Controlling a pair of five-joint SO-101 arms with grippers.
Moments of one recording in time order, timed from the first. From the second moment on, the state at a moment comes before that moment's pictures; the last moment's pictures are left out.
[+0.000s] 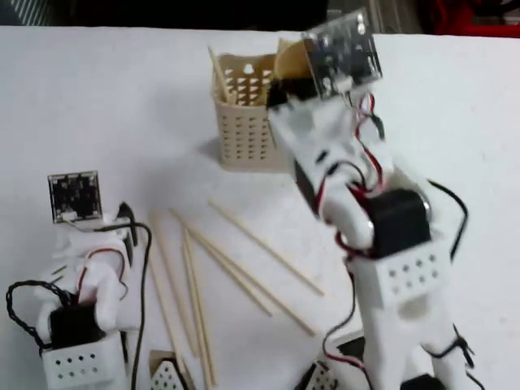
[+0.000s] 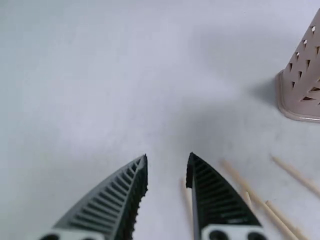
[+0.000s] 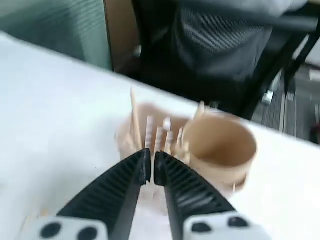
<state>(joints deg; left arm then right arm) -16.6 -85.9 73.8 59.6 -4.6 -23.7 -34.0 -1.1 69.0 7.3</state>
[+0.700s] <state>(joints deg) -10.1 -82.3 48.5 83.9 -17.0 -16.8 -45.1 38.2 68.7 3.9</state>
